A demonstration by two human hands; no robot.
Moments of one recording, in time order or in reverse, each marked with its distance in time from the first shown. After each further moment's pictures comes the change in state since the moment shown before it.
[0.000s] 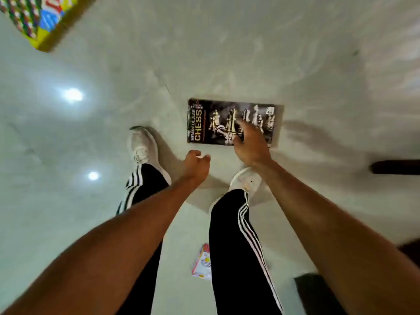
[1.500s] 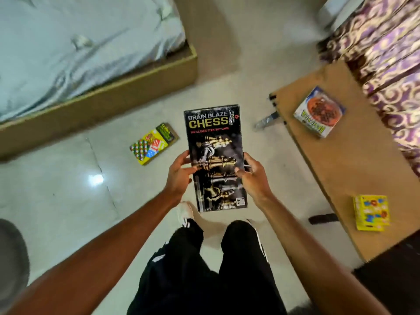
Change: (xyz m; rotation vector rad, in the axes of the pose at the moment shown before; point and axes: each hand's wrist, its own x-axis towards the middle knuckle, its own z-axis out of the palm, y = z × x) left_hand -0.425 0.232 -0.411 -0.555 -0.140 0.531; right_hand -0.277 -0.434 -0.284 0.551 0.187 0.023
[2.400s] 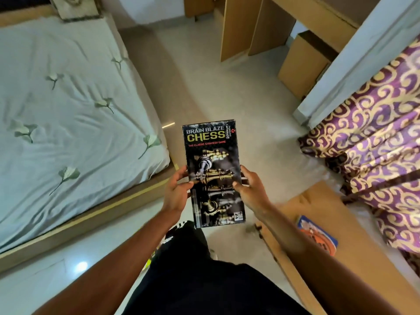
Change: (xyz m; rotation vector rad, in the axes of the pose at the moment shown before) left_hand 0.309 0.362 0.151 -0.075 -0.001 0.255; right_hand 0.349 -0.345 -0.145 -0.074 0.027 -0.219
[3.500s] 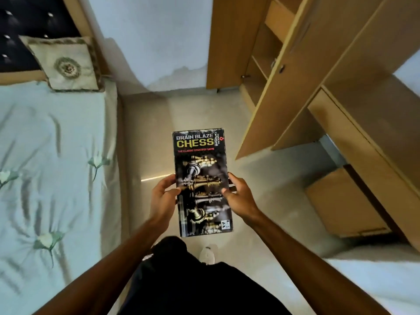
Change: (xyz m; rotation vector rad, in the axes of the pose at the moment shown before) left_hand 0.796 0.464 0.177 -0.118 0.249 0.083; right_hand 0.877 -0.452 -0.093 -0.167 -0.152 -0.150
